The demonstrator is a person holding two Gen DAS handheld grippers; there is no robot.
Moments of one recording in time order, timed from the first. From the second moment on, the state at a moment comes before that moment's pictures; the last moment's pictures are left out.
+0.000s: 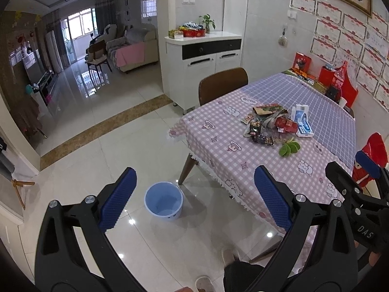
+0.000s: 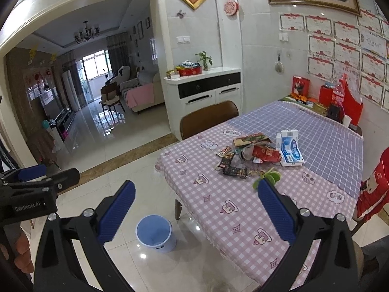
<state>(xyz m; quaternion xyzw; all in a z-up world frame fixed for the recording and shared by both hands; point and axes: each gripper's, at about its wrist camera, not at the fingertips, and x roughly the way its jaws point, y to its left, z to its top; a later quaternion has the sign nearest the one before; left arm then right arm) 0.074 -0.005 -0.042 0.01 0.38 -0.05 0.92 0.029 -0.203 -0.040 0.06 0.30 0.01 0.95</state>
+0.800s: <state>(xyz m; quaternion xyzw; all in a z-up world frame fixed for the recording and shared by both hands) 0.368 -0.224 -0.213 0.07 0.57 -0.17 0.80 0.284 -0.411 -0.191 0.14 0.45 -0.09 0.88</state>
